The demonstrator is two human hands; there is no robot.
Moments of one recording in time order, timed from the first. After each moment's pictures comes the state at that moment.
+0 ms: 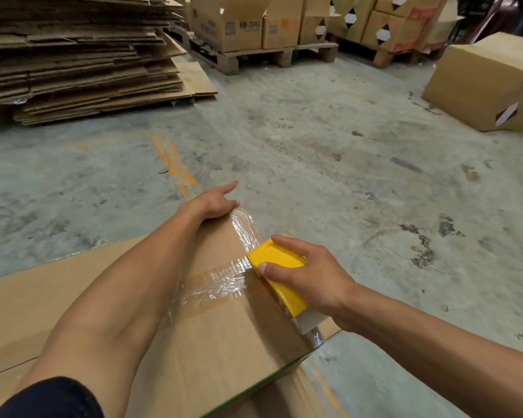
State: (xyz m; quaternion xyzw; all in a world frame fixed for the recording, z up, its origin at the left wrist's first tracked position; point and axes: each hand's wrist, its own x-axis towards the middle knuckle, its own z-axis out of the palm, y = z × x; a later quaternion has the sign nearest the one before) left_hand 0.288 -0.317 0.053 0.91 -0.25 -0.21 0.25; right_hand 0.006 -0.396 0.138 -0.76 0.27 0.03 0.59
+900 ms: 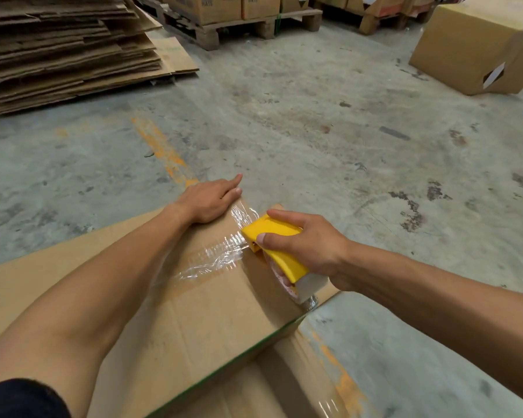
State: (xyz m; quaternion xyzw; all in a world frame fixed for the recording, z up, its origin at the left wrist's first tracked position) left_hand 0.242 -0.298 0.045 0.89 -0.44 -0.11 0.10; right_hand -0.005 -0.392 0.155 -0.71 0.30 0.06 0.63
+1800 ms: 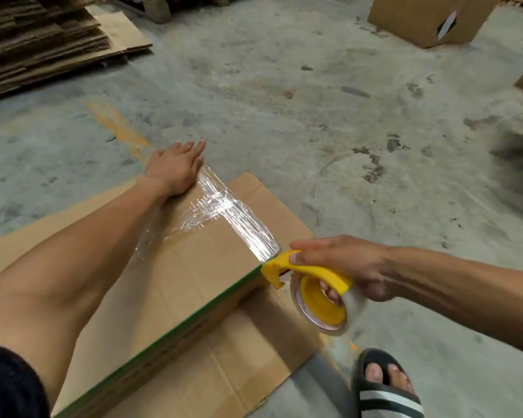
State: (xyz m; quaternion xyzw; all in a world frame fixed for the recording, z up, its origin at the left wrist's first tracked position) left_hand 0.224 -0.306 0.047 0.91 -0.42 -0.02 0.02; right_hand -0.132 -0.423 0.118 -0.63 0.41 0.20 0.63
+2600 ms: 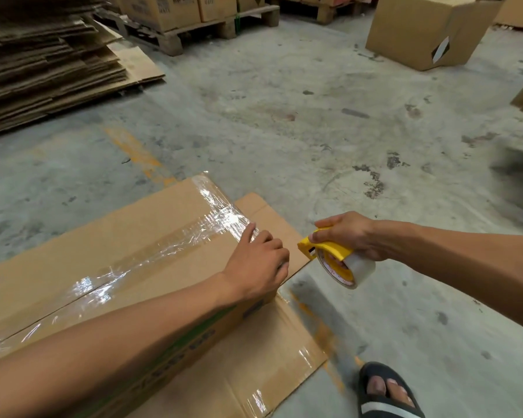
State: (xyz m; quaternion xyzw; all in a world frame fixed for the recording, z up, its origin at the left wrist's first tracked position) left_hand 0.013 -0.306 0.038 0.78 -0.62 0.00 0.03; right_hand -0.095 -0.486 0.106 -0.72 0.44 0.11 0.52
